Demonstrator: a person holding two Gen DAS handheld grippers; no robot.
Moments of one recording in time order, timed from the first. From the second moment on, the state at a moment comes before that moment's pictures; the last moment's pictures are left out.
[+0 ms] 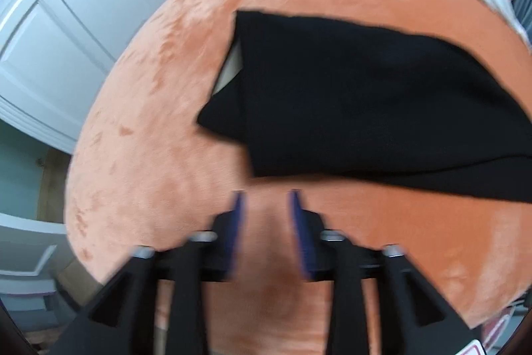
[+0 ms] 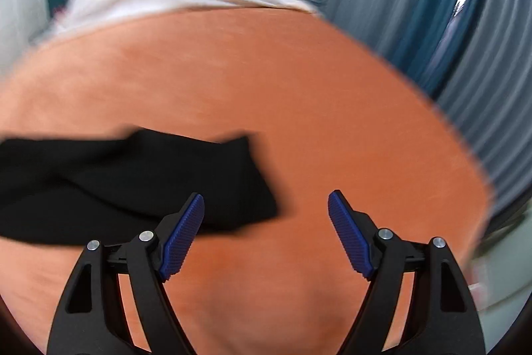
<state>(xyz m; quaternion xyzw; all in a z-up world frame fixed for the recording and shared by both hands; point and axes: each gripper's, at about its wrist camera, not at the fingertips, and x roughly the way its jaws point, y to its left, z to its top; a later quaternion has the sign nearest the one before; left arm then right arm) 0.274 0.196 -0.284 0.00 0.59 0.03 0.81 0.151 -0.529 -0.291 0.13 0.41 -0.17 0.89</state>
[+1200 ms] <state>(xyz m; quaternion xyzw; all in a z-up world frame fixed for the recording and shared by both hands) 0.354 0.264 -0.326 0.03 0.62 0.03 0.78 0.218 -0.165 -0.310 0.14 0.50 0.03 0.85</state>
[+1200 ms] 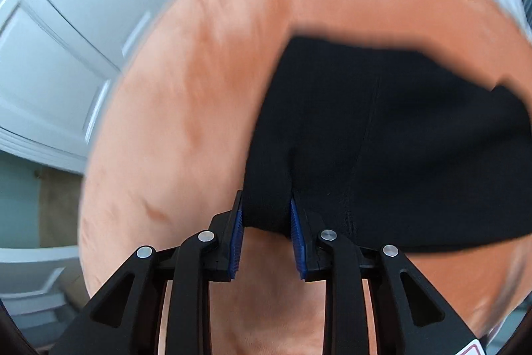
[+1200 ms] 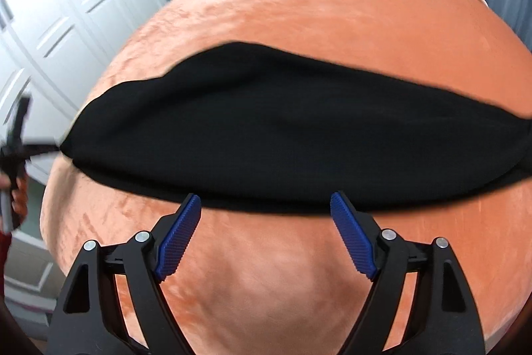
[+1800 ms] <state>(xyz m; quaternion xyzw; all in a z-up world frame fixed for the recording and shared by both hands) 0.265 0.096 -0.228 0.09 0.49 0.05 0.87 0.177 -0.485 -0.298 0.26 0.43 -0.23 0.84</state>
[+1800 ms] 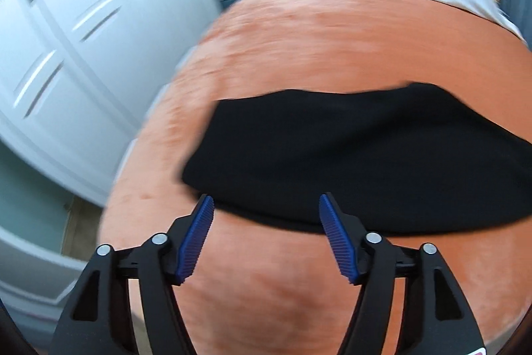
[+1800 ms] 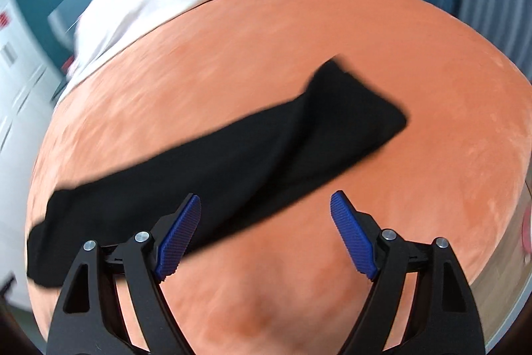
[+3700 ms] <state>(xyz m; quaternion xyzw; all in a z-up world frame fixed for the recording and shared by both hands) 0.282 -0.221 -0.280 0.19 0.54 -0.08 0.82 0.237 -0.606 -0.337 0.09 0.47 -0.15 0.87</state>
